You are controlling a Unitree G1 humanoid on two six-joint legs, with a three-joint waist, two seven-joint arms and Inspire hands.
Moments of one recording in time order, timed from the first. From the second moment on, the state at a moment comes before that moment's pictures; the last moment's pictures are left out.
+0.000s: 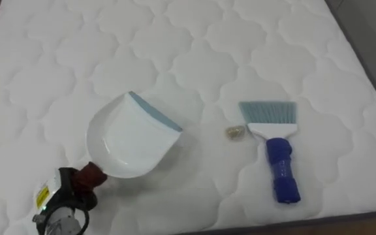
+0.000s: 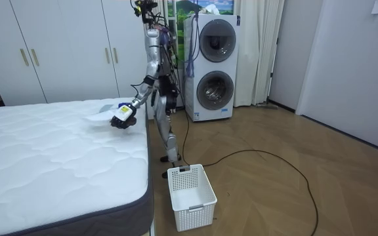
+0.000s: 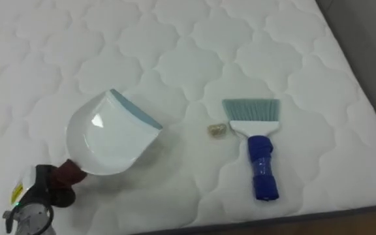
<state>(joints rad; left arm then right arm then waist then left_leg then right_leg) -0.10 0.31 -0.21 1.06 0.29 -0.08 0.58 -0.02 -0.31 -0.03 1.14 0.52 -0.05 -0.33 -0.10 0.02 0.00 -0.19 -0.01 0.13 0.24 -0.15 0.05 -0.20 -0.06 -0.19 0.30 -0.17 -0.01</state>
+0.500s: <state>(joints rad) -0.11 0.31 -0.21 1.03 0.53 -0.08 0.63 -0.14 -0.32 -0.07 0.89 0.53 -0.10 -0.56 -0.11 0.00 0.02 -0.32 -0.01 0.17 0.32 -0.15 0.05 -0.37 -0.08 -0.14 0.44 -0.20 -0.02</state>
